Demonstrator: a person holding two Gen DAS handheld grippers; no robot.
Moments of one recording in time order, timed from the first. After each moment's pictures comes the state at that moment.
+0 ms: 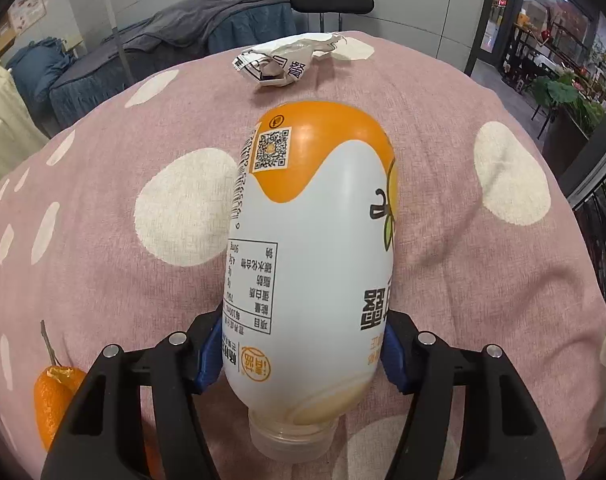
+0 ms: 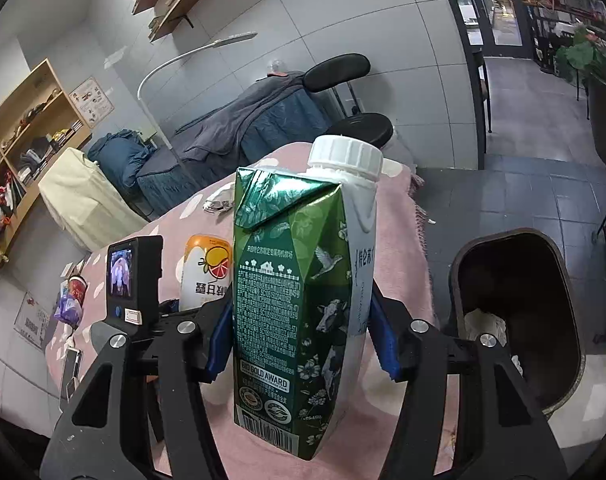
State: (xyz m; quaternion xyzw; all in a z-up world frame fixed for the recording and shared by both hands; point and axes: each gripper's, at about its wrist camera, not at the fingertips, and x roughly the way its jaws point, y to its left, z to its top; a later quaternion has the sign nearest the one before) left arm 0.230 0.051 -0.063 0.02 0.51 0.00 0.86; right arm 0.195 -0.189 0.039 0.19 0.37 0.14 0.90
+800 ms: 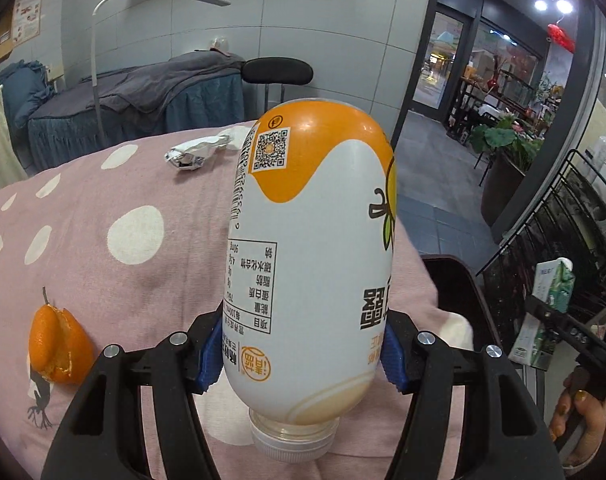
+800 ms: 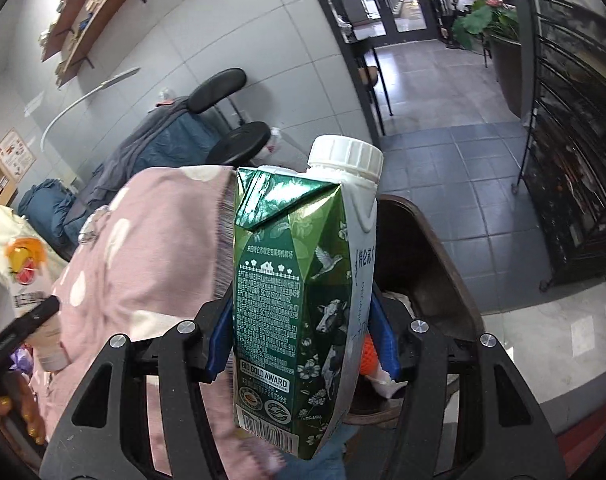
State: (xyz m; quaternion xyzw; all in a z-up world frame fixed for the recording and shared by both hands) left arm 0.153 -0.016 0.011 -0.02 0.39 -0.10 0.91; right arm 0.166 -0.348 -0.048 0.24 0.40 -0.02 0.89
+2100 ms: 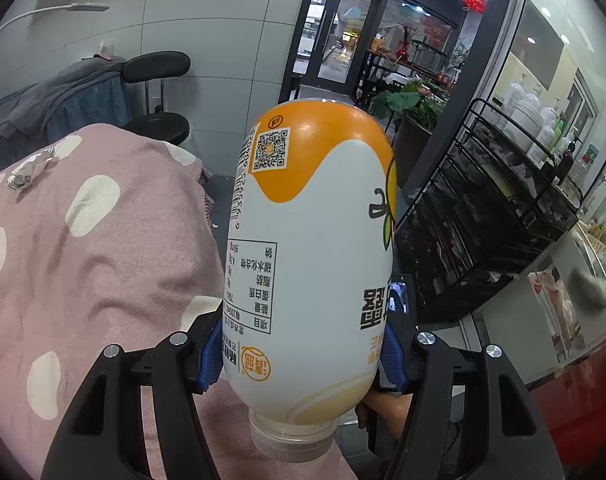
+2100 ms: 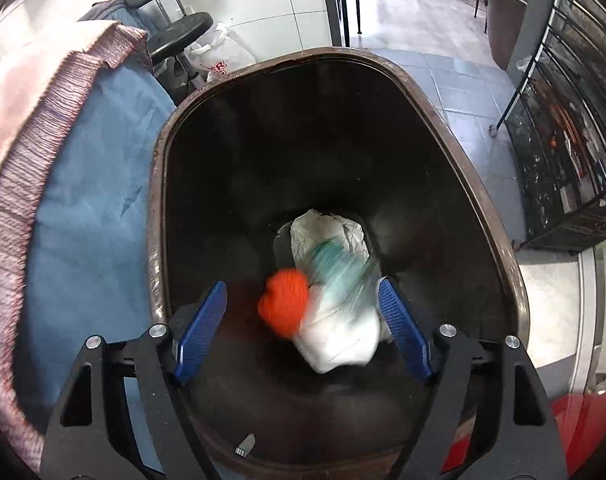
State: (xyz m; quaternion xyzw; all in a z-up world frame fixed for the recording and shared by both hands) left arm 0.129 -0.161 -0.002 -0.01 0.40 -0.26 0.88; right arm 0.230 -0.343 -0.200 0.17 0.54 -0.06 0.82
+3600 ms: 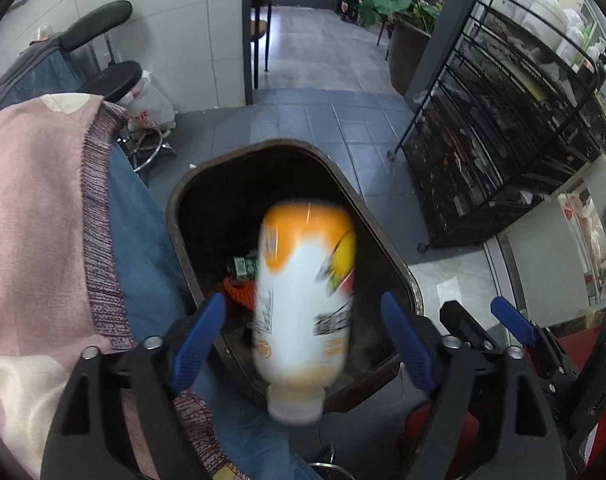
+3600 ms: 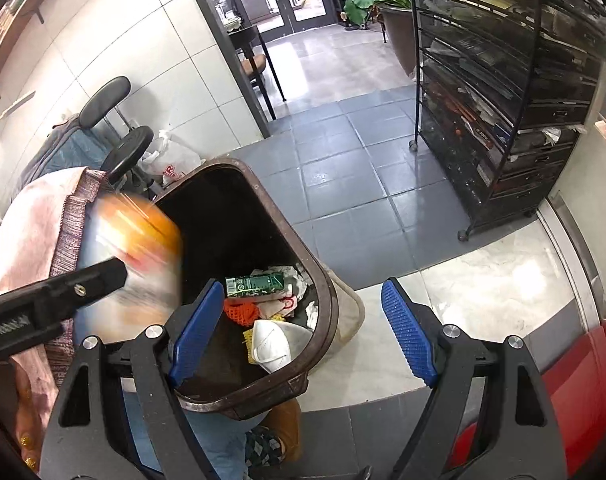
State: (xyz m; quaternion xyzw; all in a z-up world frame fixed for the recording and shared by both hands) left arm 0.177 -0.260 -0.092 0.10 0.51 -0.26 0.81; right arm 0.113 -0.425 -0.129 0.25 0.42 -0.18 0.85
